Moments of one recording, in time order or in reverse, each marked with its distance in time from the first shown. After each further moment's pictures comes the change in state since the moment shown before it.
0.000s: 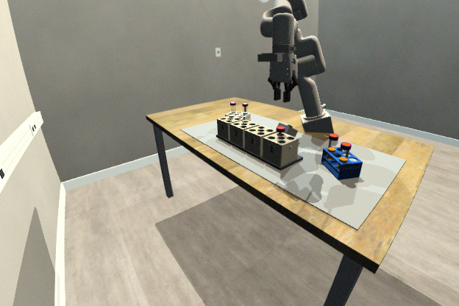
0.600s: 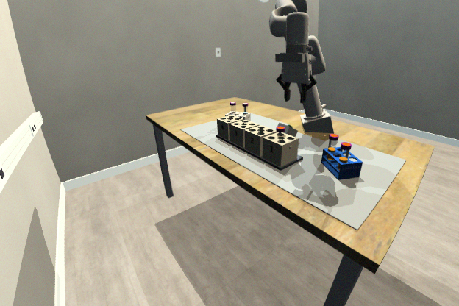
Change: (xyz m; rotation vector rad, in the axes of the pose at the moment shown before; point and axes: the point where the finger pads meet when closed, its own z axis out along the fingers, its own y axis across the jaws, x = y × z) arm -0.023 -0.043 0.000 -0.002 0.003 -0.323
